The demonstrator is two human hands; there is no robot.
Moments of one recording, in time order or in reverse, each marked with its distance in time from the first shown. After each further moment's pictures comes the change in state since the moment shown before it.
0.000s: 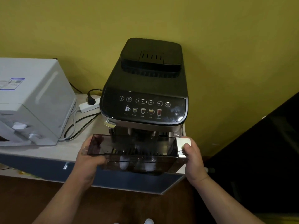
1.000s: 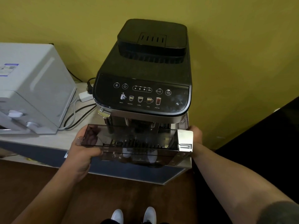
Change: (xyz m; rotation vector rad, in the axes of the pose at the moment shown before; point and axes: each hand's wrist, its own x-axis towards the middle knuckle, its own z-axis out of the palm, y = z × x) left_hand -0.001 0.005 0.008 0.008 0.027 0.014; right_hand 0.105 0.059 -0.045 -0.905 0.310 0.455
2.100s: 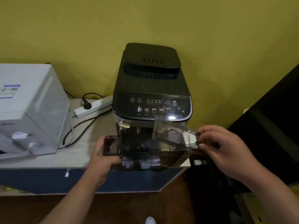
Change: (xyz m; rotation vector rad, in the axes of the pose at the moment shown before) left_hand 0.002 0.016 -0.009 -0.070 -0.189 -0.083; right_hand -0.223 -0.071 -0.135 -0.263 0.022 -0.842
